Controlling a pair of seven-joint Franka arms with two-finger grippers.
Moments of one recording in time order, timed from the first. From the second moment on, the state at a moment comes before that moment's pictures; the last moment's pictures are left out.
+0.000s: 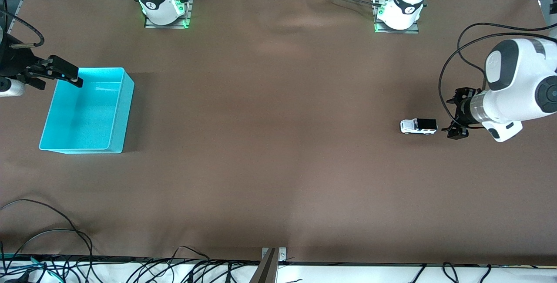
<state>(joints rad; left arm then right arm) 0.12 0.26 -0.10 -1.88 0.01 1.91 -1.41 0.01 0.09 0.00 -1.50 0.05 1.58 -0.04</state>
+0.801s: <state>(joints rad) 0.13 0.27 -0.09 -2.25 0.01 2.46 -1.60 0.01 0.09 0.00 -1.50 0.05 1.58 -0.04</state>
